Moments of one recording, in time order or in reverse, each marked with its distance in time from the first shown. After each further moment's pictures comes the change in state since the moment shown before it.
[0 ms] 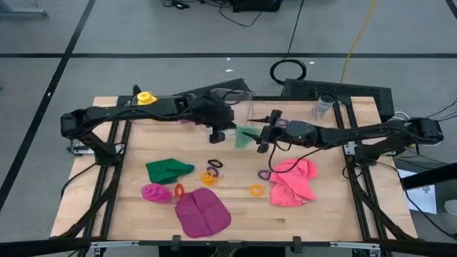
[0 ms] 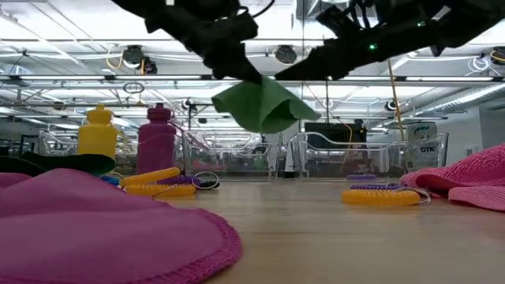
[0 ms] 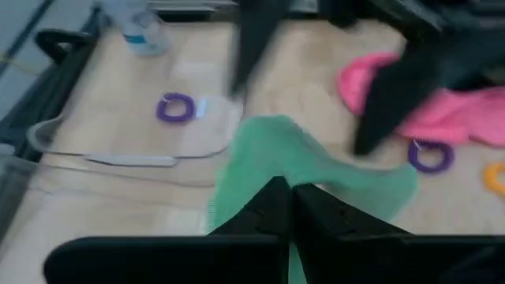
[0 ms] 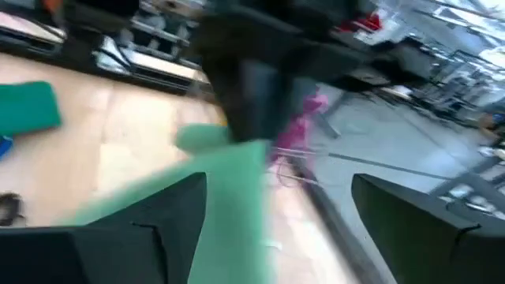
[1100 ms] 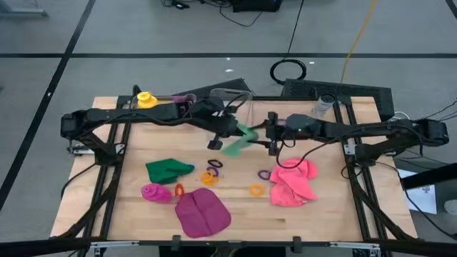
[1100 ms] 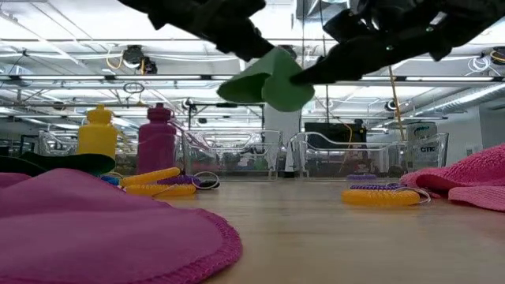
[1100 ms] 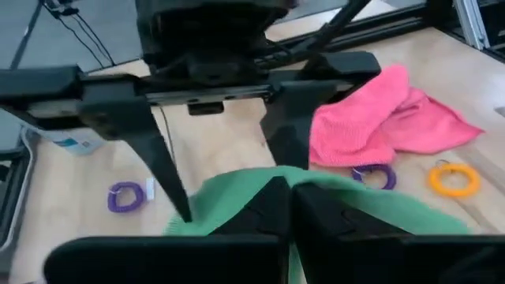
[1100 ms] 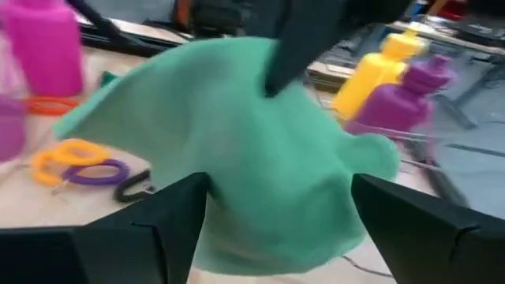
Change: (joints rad) left arm -0.064 0.000 0.000 0.150 0.155 0.218; right arm -0.103 -0.057 0.001 -0.197 -0.436 0.136
